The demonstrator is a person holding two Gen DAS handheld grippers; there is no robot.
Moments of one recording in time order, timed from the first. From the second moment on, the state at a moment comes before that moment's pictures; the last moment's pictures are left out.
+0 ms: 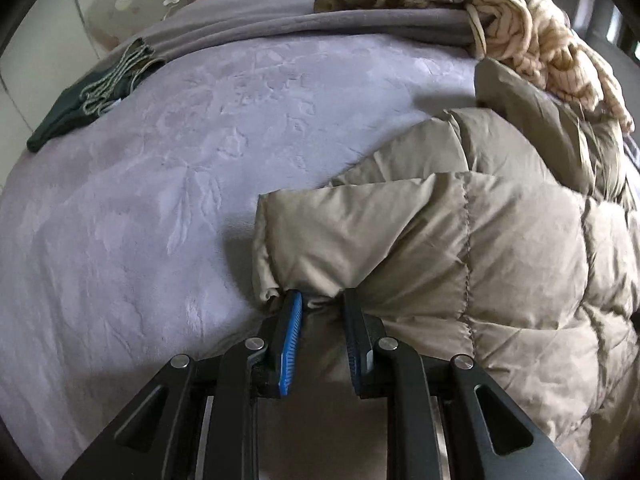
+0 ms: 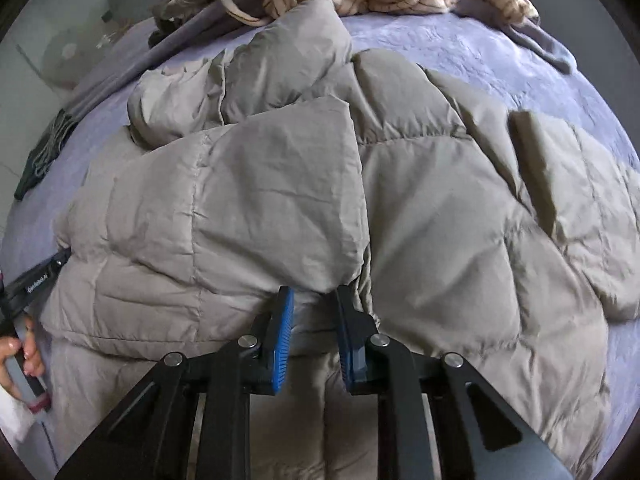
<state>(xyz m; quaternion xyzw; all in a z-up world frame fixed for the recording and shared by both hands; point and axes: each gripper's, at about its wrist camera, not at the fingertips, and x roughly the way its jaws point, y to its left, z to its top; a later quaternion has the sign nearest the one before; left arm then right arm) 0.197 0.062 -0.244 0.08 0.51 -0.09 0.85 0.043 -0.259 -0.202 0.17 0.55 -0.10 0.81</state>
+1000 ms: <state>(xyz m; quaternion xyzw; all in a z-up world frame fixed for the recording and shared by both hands) 0.041 -0.106 -0.167 0.12 0.52 -0.18 0.83 -0.153 -0.416 -0.169 0.41 0.48 -0.19 0.75</state>
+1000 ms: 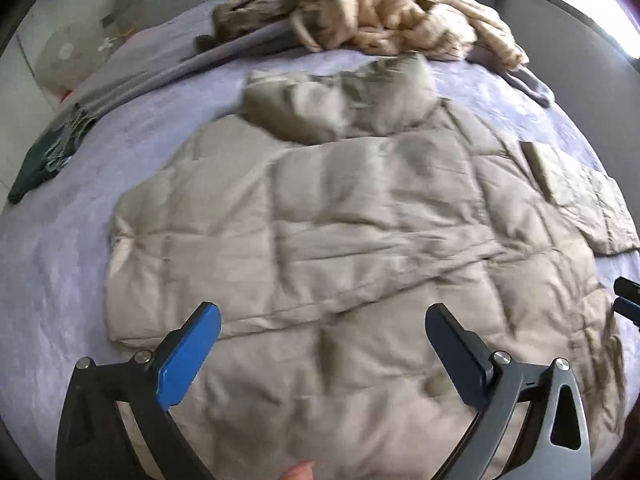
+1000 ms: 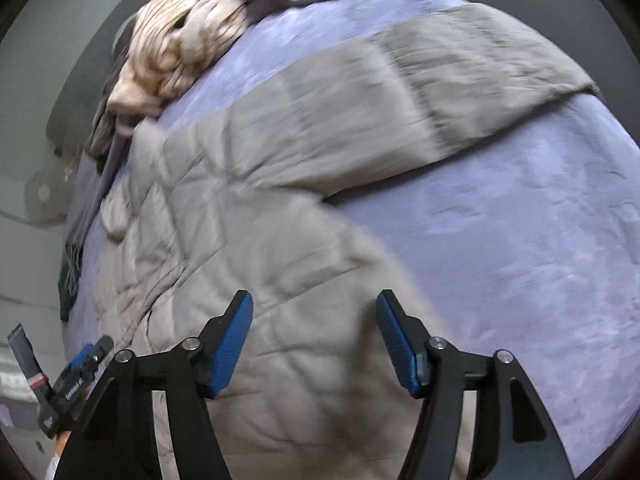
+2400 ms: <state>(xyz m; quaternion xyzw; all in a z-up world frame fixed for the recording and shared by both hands) 0.025 -0.174 -0.154 0.11 0.52 -0.20 0.82 -0.157 -0.639 -0.177 0.66 0.22 -0.20 0.69</state>
